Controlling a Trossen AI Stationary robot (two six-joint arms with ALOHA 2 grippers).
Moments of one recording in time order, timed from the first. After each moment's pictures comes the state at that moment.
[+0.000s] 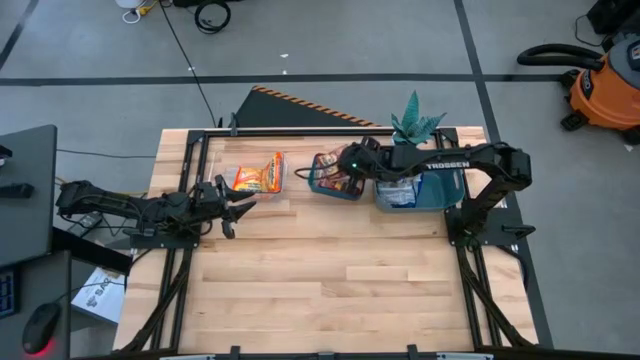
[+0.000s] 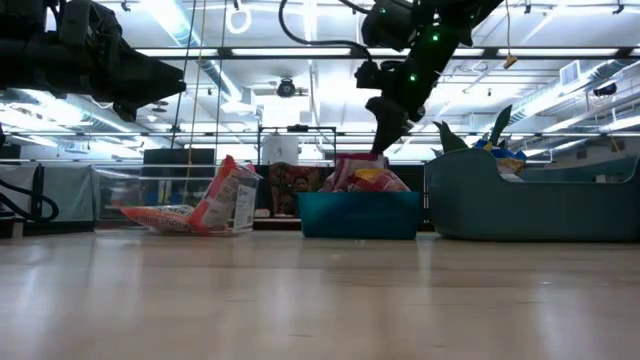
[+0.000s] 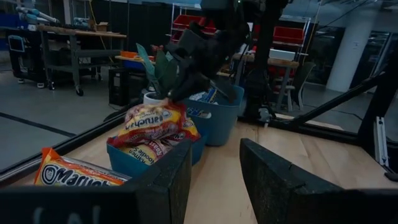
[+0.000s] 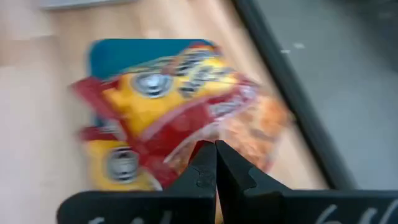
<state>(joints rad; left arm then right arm) -0.15 0.37 0.04 0.38 -0.45 -0.13 -0.23 1.60 1.16 -0.48 0.40 0.01</state>
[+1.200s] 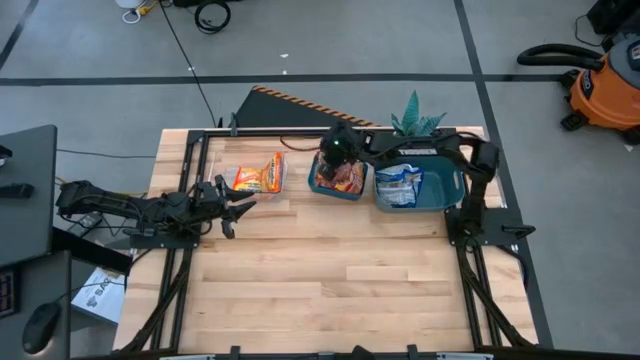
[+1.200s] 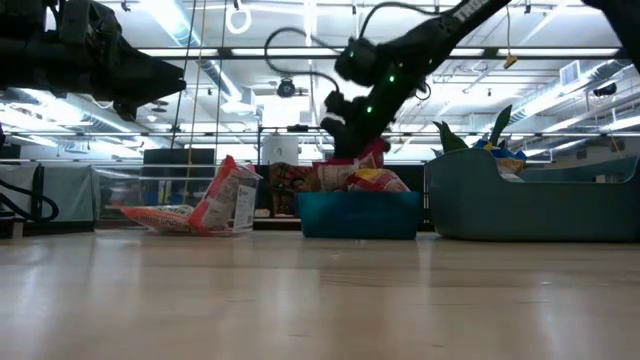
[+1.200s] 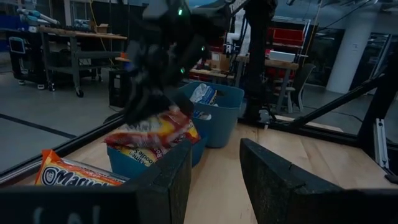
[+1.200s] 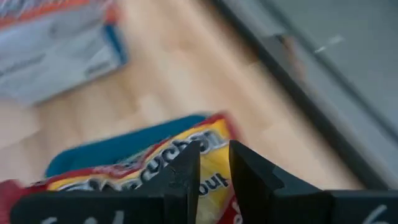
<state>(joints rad) -0.15 0.37 0.04 0.39 -0.45 -0.12 -0.39 1.85 1.31 -0.26 0.18 0.08</state>
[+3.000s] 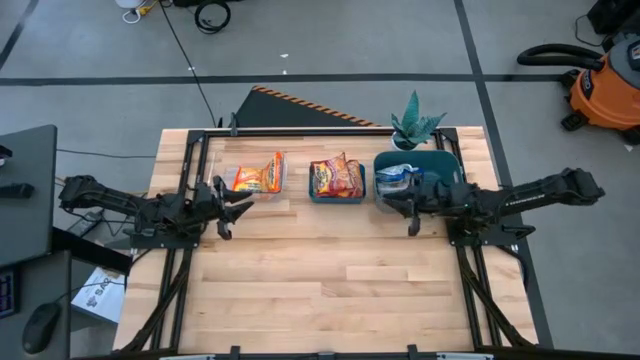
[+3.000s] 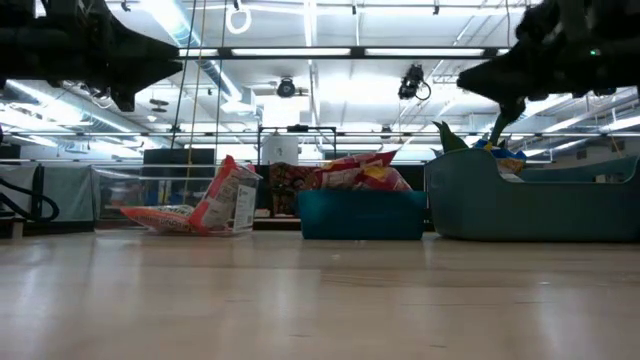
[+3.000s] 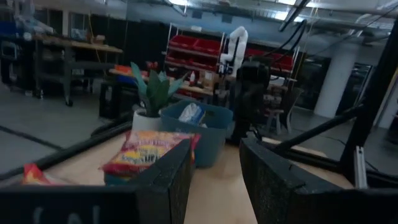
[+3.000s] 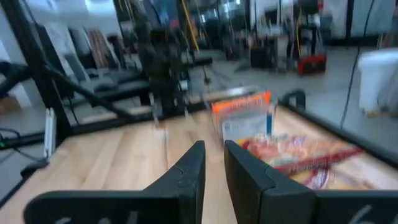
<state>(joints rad) -0.23 0.37 0.04 0.49 -0.52 -0.14 0.05 0.63 0.12 0.51 0.22 0.14</state>
